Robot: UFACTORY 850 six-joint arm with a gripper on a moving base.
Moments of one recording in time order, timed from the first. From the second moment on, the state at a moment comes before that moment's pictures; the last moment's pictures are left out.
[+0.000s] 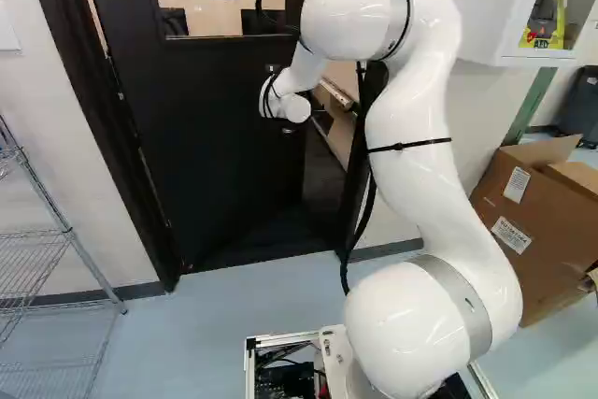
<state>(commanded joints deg) 10.8 -33.6 -68.7 7.7 43.5 0.0</state>
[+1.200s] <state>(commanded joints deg) 7.8 -17.2 -48.1 6.9 44.0 0.0</state>
